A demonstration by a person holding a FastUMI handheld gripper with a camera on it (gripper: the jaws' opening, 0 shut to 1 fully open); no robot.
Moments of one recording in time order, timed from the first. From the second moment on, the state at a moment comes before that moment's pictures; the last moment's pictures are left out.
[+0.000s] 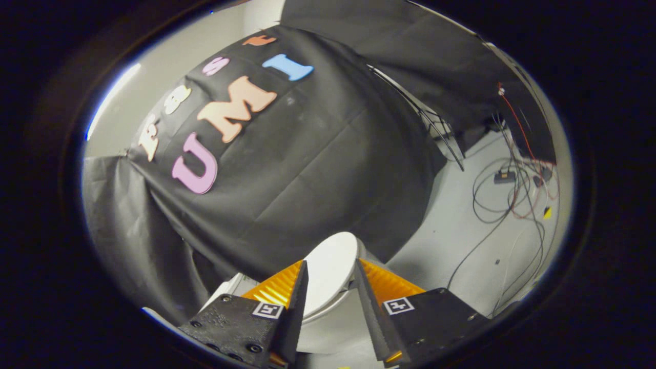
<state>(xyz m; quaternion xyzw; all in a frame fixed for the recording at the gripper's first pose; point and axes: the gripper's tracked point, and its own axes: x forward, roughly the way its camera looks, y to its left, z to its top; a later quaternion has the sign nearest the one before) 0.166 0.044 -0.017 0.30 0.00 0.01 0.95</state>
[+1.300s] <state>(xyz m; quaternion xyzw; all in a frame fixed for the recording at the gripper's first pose) 0.306 0.039 -0.096 0.54 0.09 0.05 0.84</state>
